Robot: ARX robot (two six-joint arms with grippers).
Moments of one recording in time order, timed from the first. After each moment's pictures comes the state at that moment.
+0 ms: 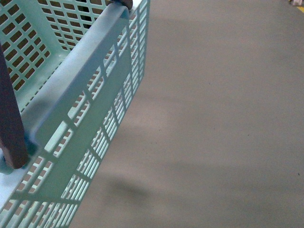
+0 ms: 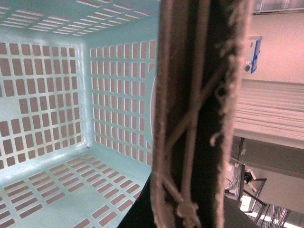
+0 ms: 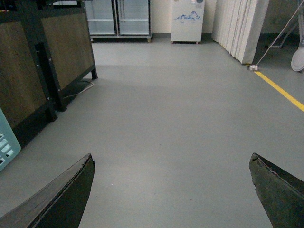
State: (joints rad) left arm -0.17 0.95 0.75 -0.15 -0.16 -1.52; right arm 0.00 0.00 0.01 0.00 0.00 0.00
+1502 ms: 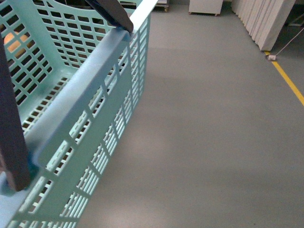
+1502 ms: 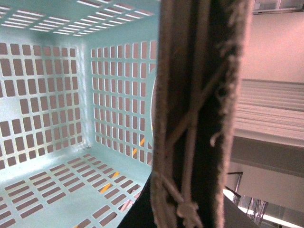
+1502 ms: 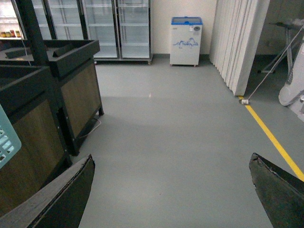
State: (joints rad) left arm -0.17 0.95 0.75 -0.15 -0.16 -1.51; right arm 0.00 0.00 0.01 0.00 0.00 0.00
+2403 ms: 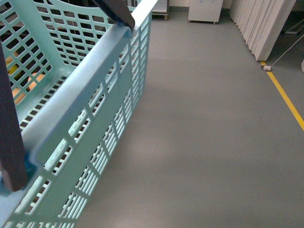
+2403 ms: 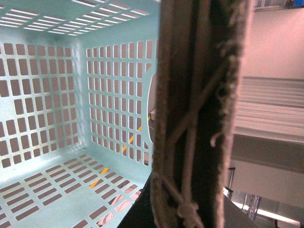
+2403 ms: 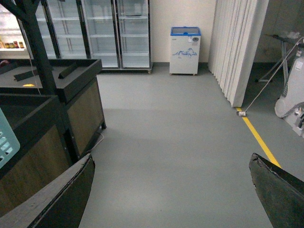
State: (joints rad) left arm -0.18 0.95 0.75 -0.15 -0.16 -1.51; right arm 0.00 0.00 0.01 0.00 0.00 0.00
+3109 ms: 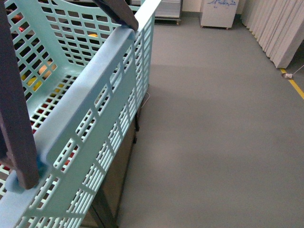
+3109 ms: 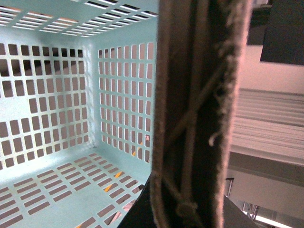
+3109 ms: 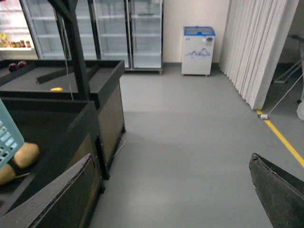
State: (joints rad) left arm -0.18 0.95 0.75 -0.15 -0.16 -1.51; right arm 0.00 0.00 0.01 0.00 0.00 0.00
